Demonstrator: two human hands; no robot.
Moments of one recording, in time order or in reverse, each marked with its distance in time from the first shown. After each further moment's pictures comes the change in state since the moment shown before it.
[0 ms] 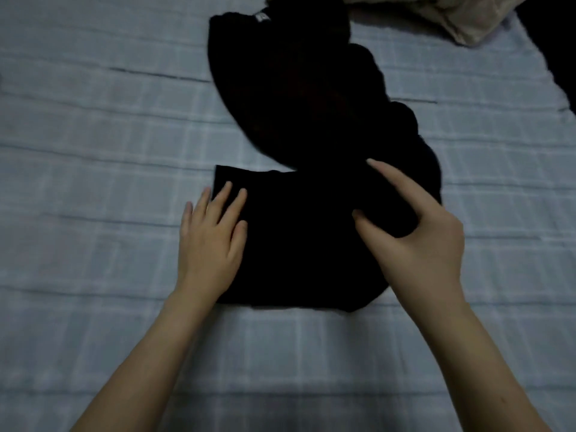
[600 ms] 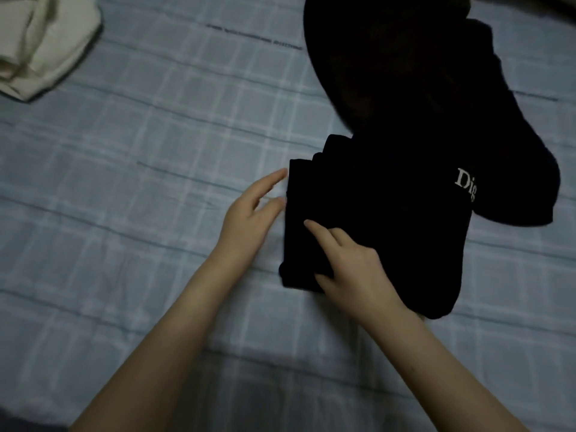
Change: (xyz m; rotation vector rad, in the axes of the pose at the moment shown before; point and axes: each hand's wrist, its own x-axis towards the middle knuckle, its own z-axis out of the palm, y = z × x) left_hand -0.020 -0.081 -0.033 -0.905 0.019 -0.307; right_hand -0.063 0.007 0.164 -0.506 -0.790 -0.285
